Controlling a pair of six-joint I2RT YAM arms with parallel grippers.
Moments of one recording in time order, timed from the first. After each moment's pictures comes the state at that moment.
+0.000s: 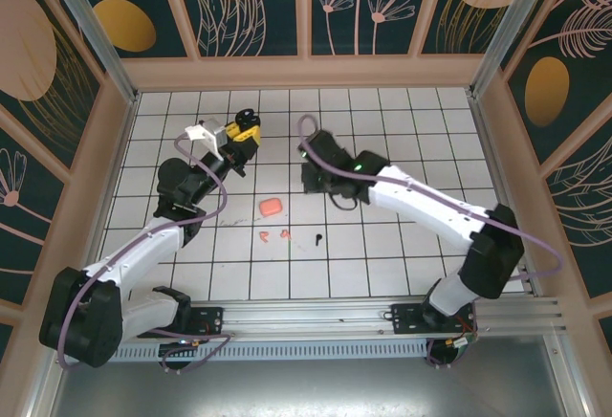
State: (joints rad) left arm -0.37 1.17 0.59 0.88 0.42 -0.25; right arm 0.87 1.53 1.39 -0.72 0.22 0.62
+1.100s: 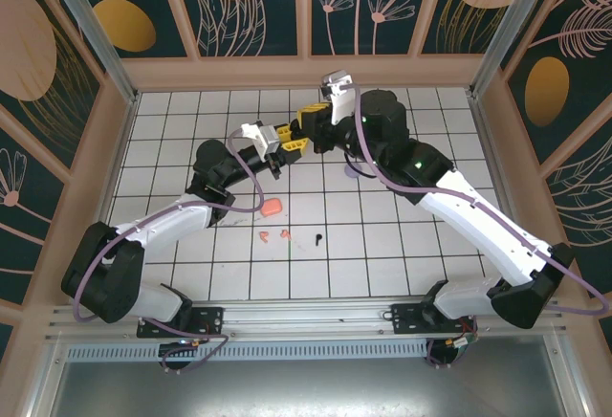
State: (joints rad) left arm -0.54 1.42 0.78 0.89 0.63 0.02; right arm 0.82 1.31 1.45 -0.34 -0.03 0.23
